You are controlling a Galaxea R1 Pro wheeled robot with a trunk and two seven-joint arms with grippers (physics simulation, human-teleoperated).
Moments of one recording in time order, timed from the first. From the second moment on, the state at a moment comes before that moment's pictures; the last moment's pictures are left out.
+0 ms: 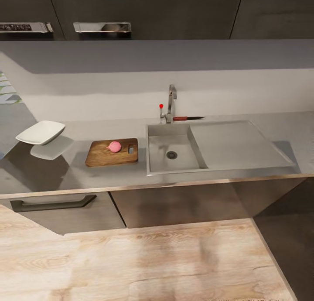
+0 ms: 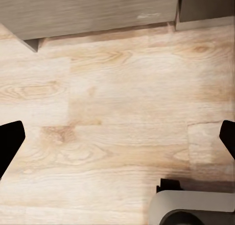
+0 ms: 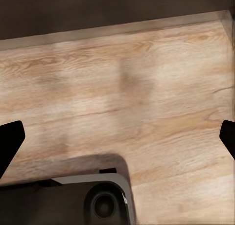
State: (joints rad) left arm -0.31 0.06 -0.33 0.08 0.32 -0.81 0.16; right arm -0.01 0.01 -0.26 -0.13 0.11 -1.02 0.01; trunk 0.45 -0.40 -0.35
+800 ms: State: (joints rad) left arm -0.31 0.06 -0.33 0.08 0.32 -0.80 0.15; right arm -0.01 0.01 -0.26 -0.13 0.11 -1.02 0.01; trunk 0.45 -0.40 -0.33
